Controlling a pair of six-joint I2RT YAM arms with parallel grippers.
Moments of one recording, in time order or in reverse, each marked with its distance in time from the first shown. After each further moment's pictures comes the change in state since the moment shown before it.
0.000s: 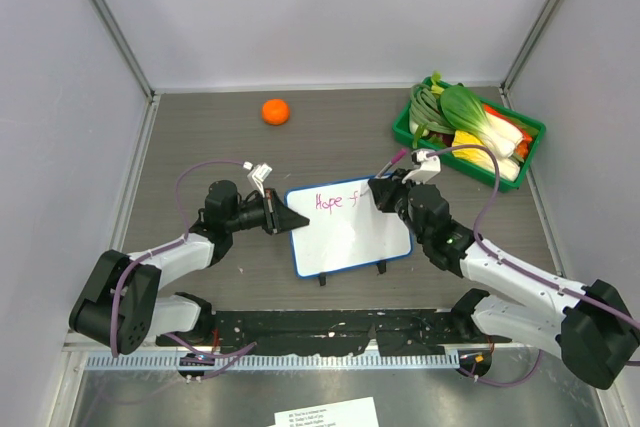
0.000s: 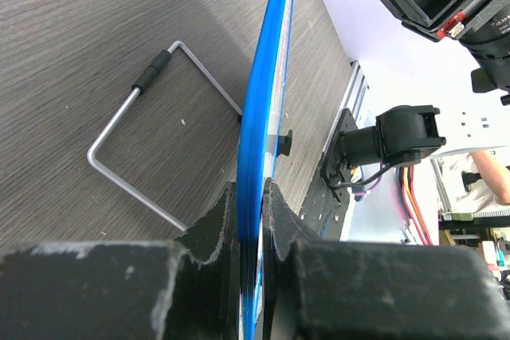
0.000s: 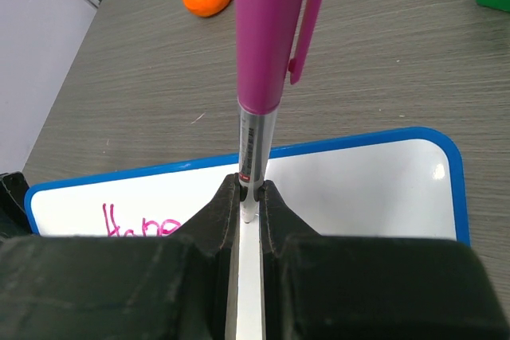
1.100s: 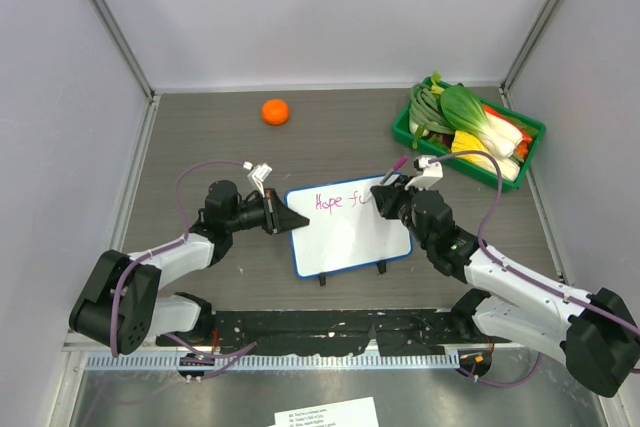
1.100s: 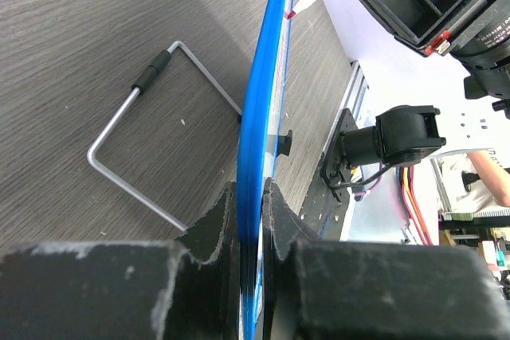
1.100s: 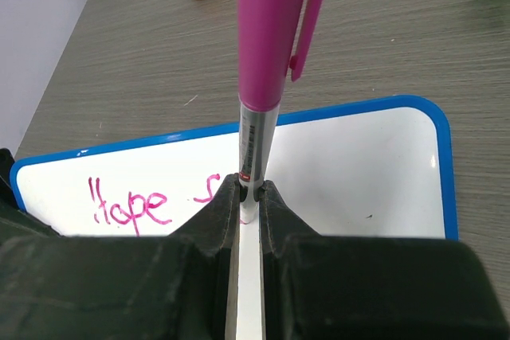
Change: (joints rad) left arm 0.000 0.000 0.000 0.000 0.000 0.000; right arm -0.002 -0.055 -0.049 -0.030 -0.022 0.000
